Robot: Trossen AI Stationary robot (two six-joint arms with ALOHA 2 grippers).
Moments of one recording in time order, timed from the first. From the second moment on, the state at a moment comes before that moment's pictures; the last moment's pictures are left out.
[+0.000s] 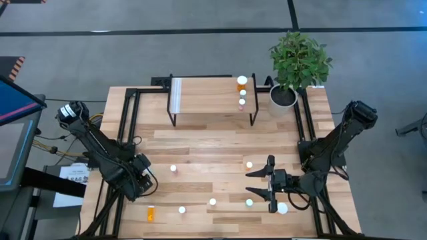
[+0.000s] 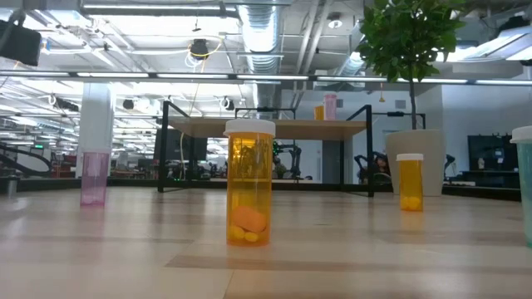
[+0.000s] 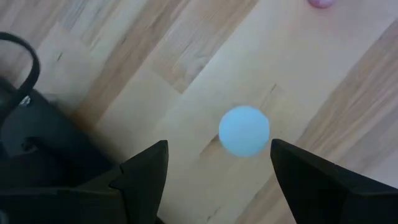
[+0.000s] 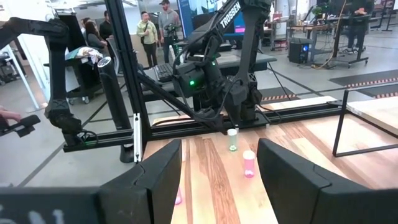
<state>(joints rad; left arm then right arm) -0.88 1.24 0.72 -1.13 -0.28 -1.59 0.82 1.30 0.78 0.48 0.89 0.19</state>
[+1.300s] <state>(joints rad) -0.70 1.24 0.80 -1.08 -0.24 -1.29 0.81 1.30 0.78 0.47 0.89 0.20</state>
